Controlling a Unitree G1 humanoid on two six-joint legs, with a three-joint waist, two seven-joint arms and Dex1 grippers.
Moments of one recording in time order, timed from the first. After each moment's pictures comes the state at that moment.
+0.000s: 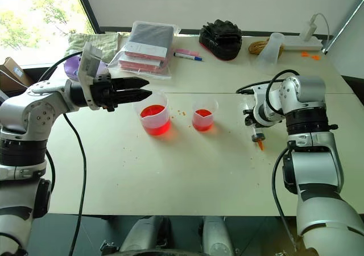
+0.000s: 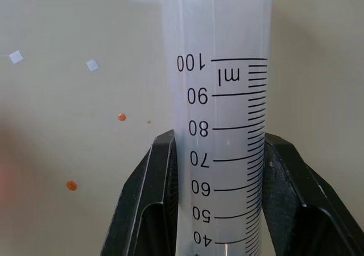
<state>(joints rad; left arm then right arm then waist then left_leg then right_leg) -0.76 0.68 0.07 -0.01 -0.67 0.80 -1.08 -1.03 -0.64 0.01 0.45 0.58 1.61 -0.07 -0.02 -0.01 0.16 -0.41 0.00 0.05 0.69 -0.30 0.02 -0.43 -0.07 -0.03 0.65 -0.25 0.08</state>
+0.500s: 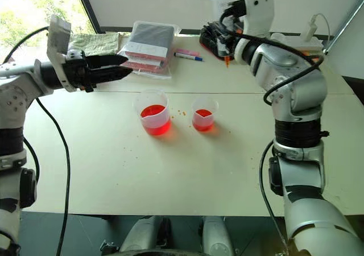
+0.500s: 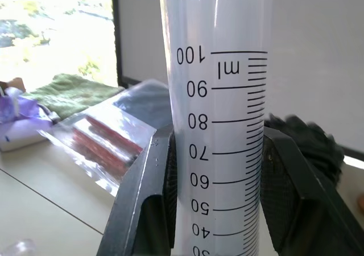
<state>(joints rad) -0.89 0.80 0.13 0.07 -0.66 0.80 -1.08 -0.99 -0.44 -0.04 -0.08 0.47 0.74 0.26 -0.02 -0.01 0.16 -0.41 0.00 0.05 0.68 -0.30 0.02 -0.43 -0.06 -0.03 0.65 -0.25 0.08</state>
